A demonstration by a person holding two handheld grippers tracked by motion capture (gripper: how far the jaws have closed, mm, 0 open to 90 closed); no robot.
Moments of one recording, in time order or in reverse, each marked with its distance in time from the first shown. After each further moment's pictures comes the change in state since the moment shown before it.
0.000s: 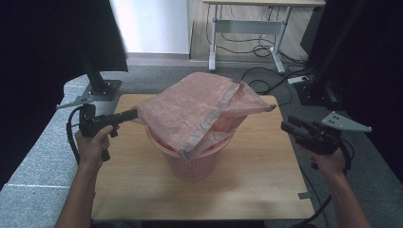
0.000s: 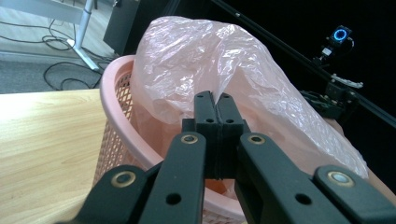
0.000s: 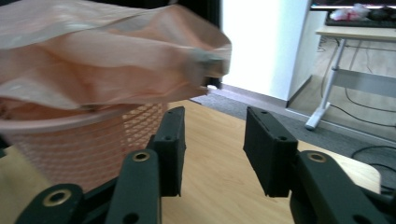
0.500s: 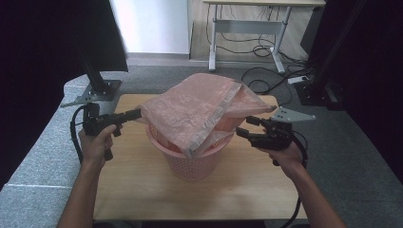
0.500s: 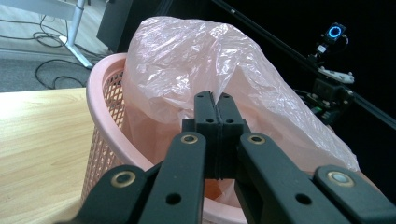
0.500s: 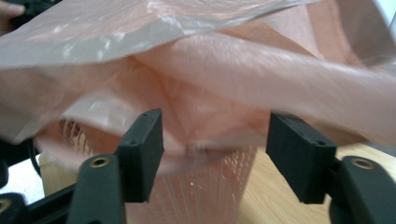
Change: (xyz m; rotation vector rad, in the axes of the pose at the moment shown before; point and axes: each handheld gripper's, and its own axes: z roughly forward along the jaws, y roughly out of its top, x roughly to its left) left arm -0.001 0.001 0.007 0.014 -0.017 -0.002; right arm 0.068 0.014 0.084 0.073 0.212 0.003
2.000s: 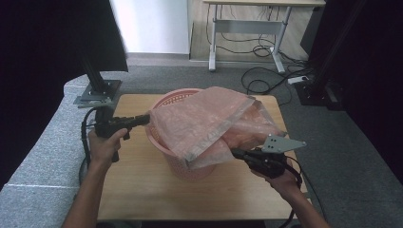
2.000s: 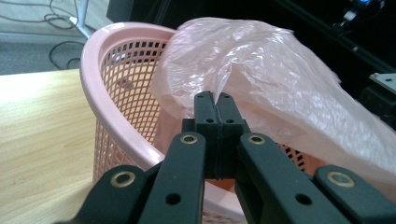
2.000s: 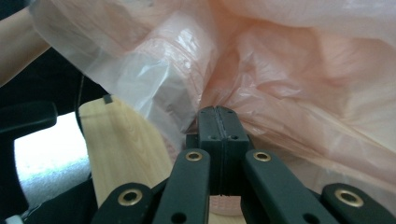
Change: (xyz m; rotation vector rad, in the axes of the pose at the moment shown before) left arm -0.001 -0.008 0.026 0.115 0.063 0.046; right arm 0.047 -0.043 -0.011 0.064 0.123 -0.113
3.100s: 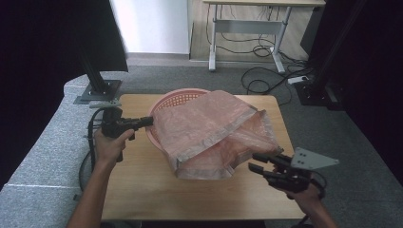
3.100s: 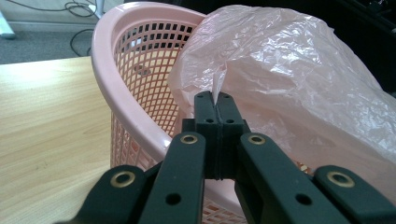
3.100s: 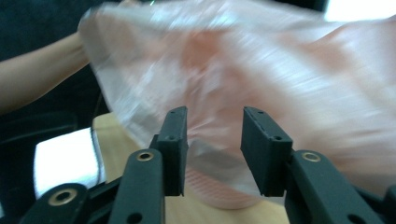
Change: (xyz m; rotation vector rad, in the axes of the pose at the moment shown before) left arm 0.002 -0.004 0.013 0.050 0.076 0.014; right arm 0.003 -0.020 -0.060 -0.126 0.000 -0.002
